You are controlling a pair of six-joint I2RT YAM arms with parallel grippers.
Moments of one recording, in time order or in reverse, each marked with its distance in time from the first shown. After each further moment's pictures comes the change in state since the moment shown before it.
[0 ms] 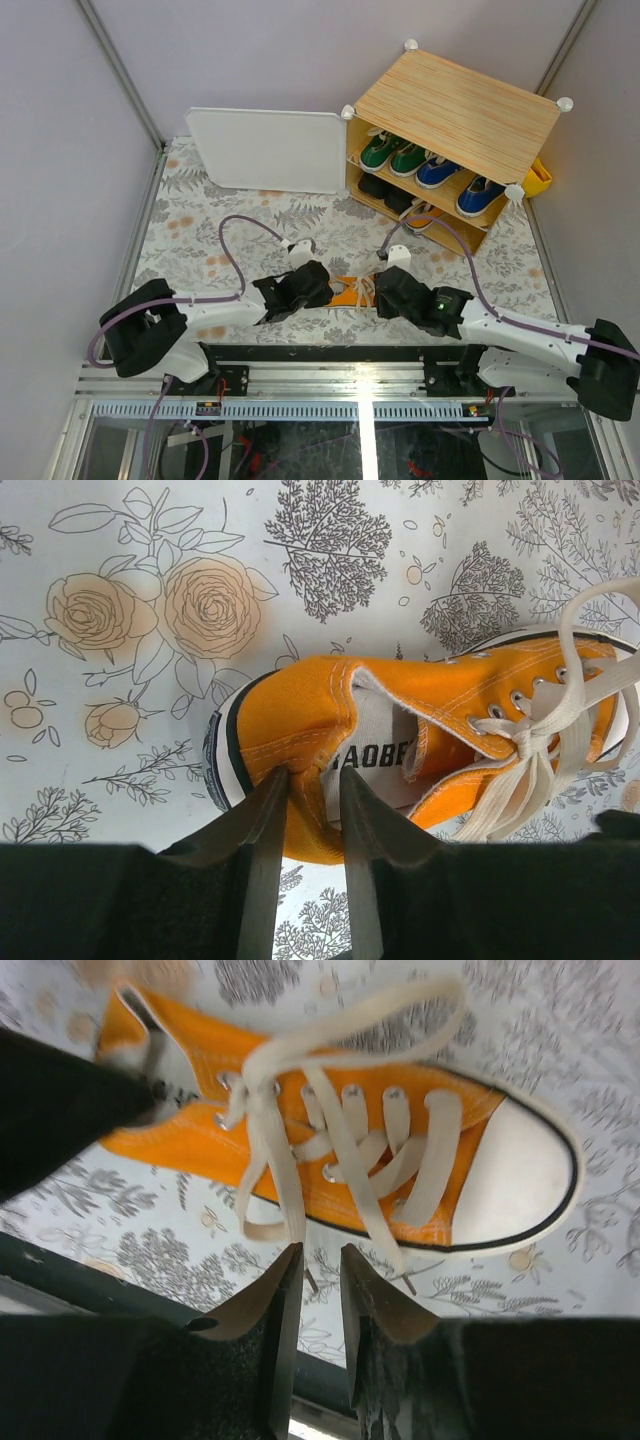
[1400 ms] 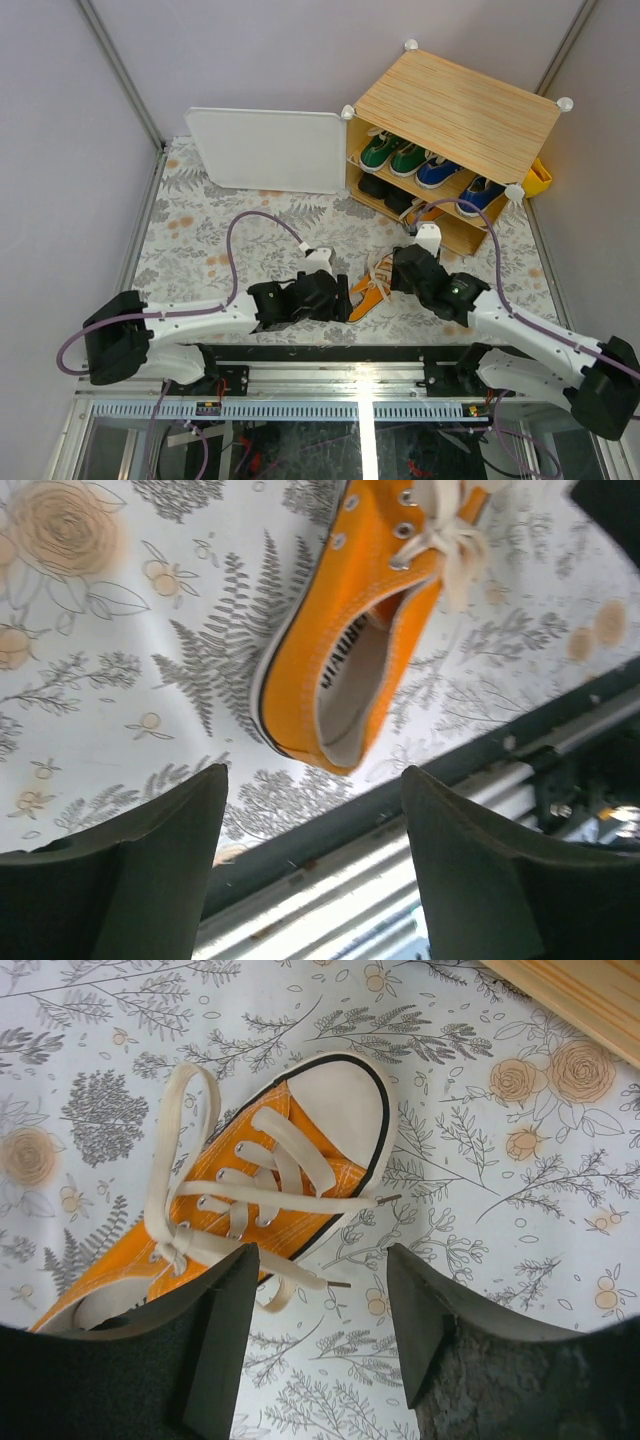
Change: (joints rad) left arm -0.143 -0.153 0.120 -0.236 0.035 0.098; right arm -0.197 0.012 0.040 -0.048 0.159 -0.024
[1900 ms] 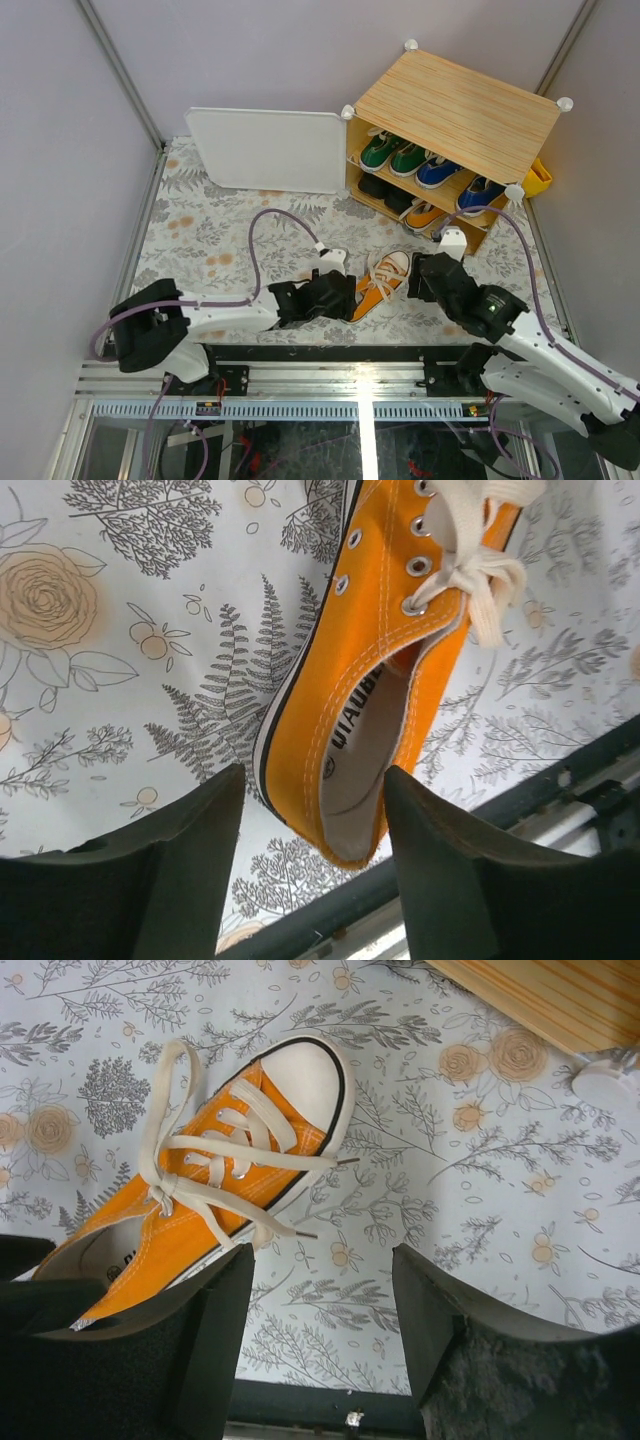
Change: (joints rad) left arm 0.007 0.153 -0.001 0.154 -0.046 0.125; right arm 0.000 -0.271 0.027 -0.228 -0.018 -0.012
